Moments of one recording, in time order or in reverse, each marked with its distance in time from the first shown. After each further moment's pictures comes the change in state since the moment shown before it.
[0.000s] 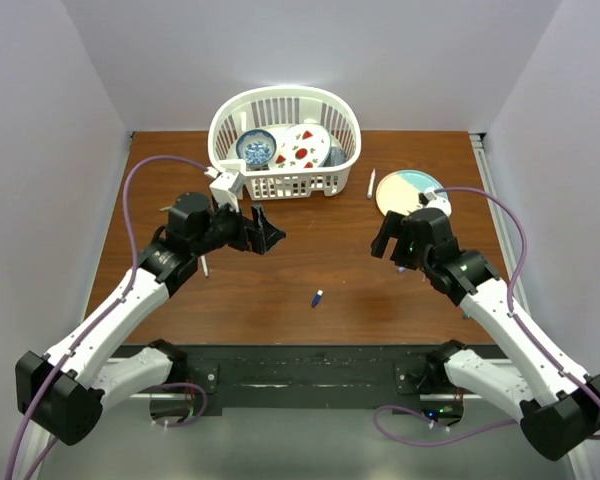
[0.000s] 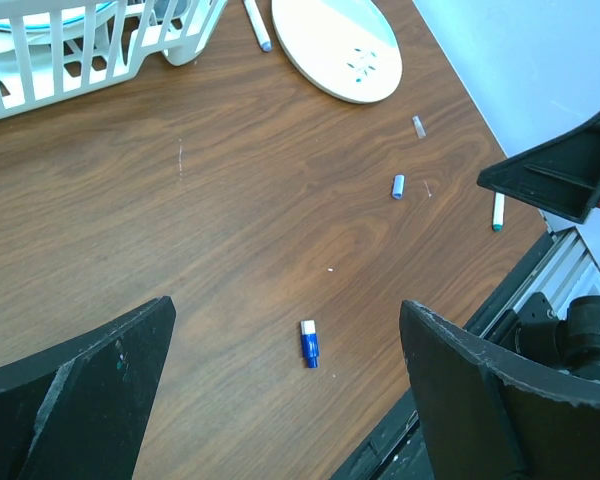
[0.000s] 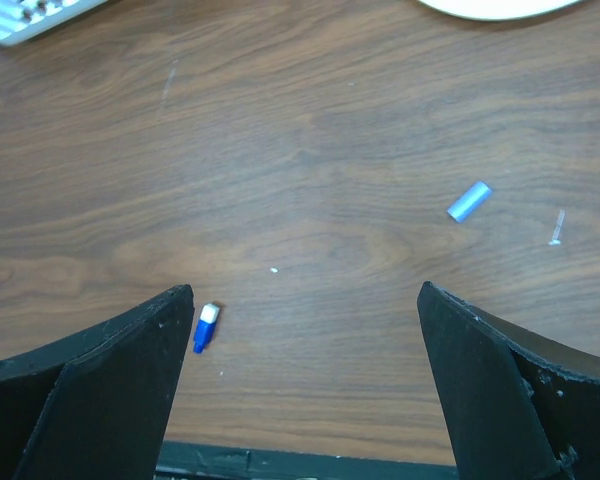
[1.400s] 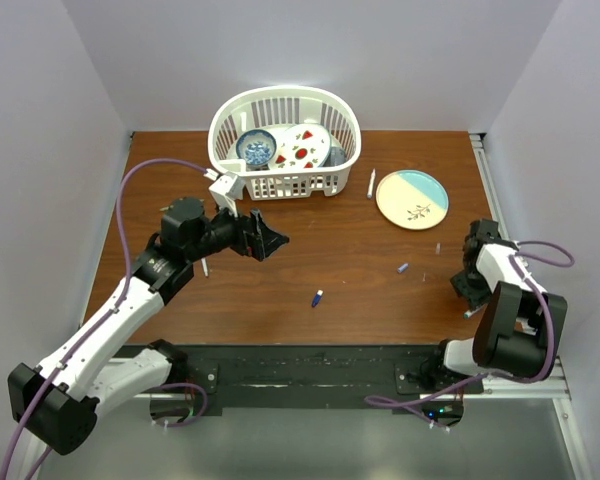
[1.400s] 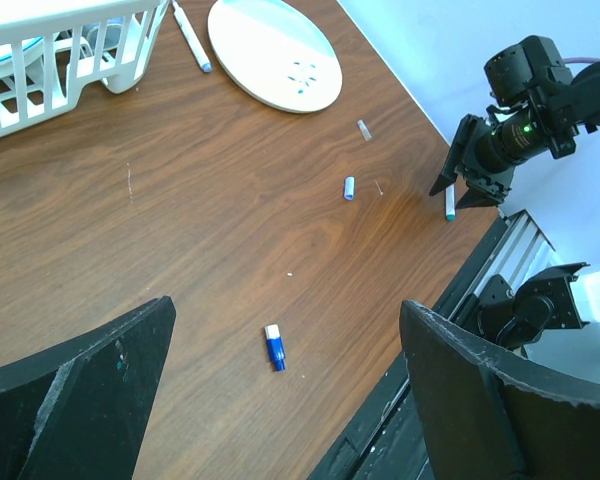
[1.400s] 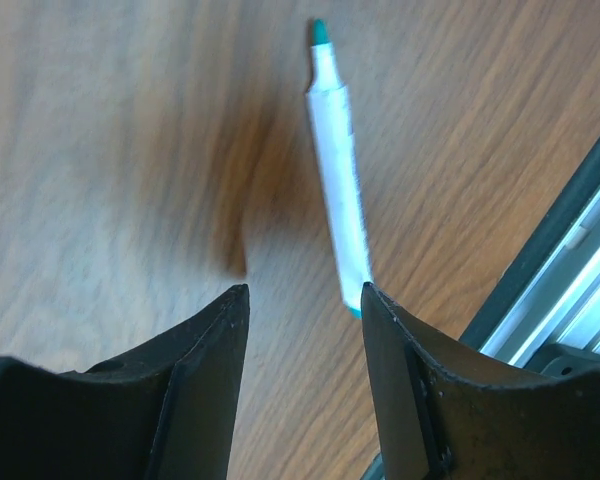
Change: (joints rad) left arm -0.024 -0.065 -0.015 0.041 0.076 -0.003; right arm -0.775 0.439 -0.141 -0.122 0.192 0.159
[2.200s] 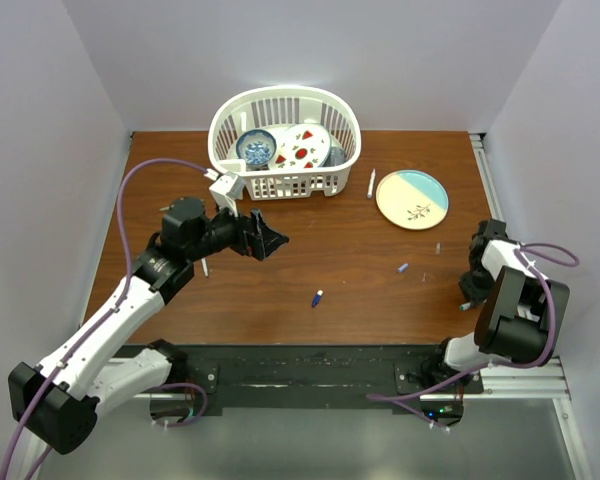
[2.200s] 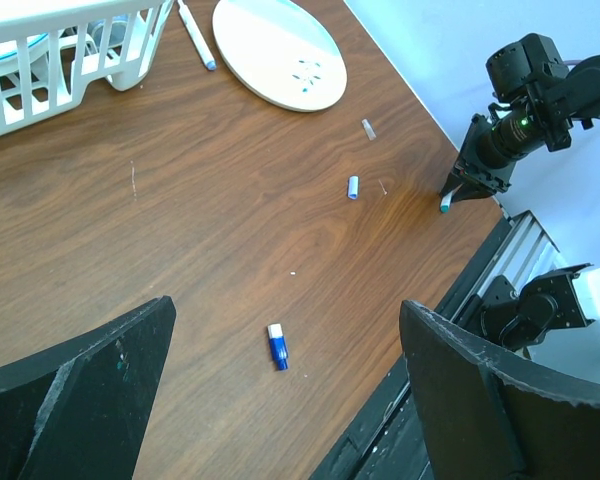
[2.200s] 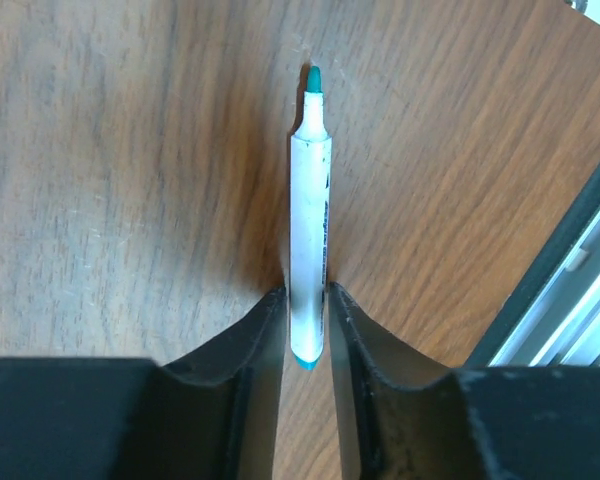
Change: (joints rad) left arm 0.000 0.005 0.000 -0.003 -0.008 0.002; right arm -0.076 0.096 0.018 0.052 0.001 -0.019
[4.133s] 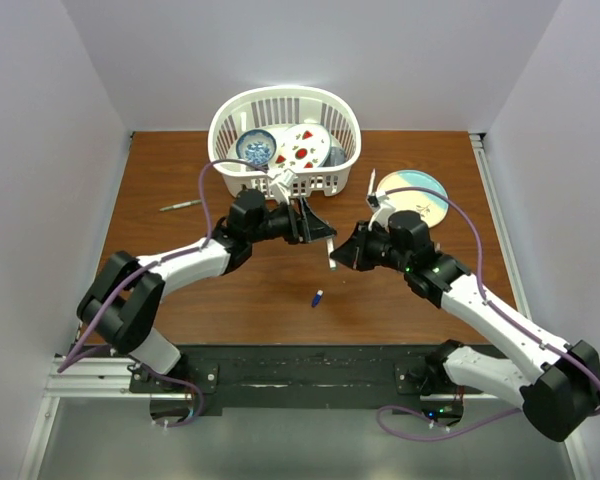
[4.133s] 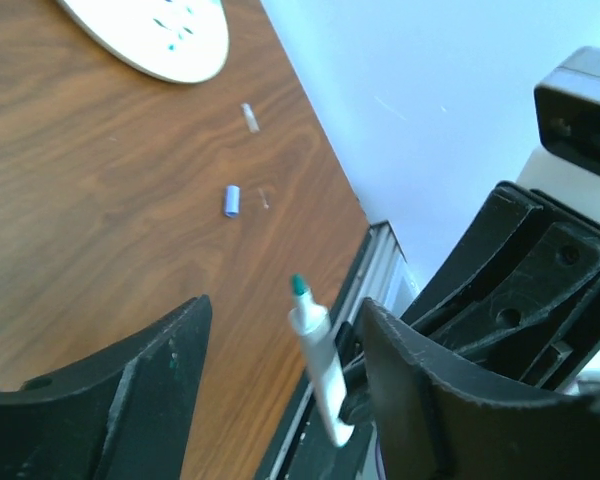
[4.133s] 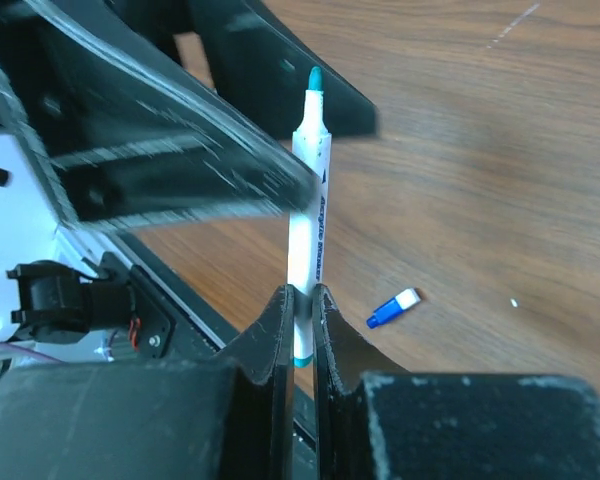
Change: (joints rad) left arm -0.108 0.603 0.020 0.652 0.164 -0.446; right arm 0.966 -0.439 -0.011 0.544 -0.686 -0.174
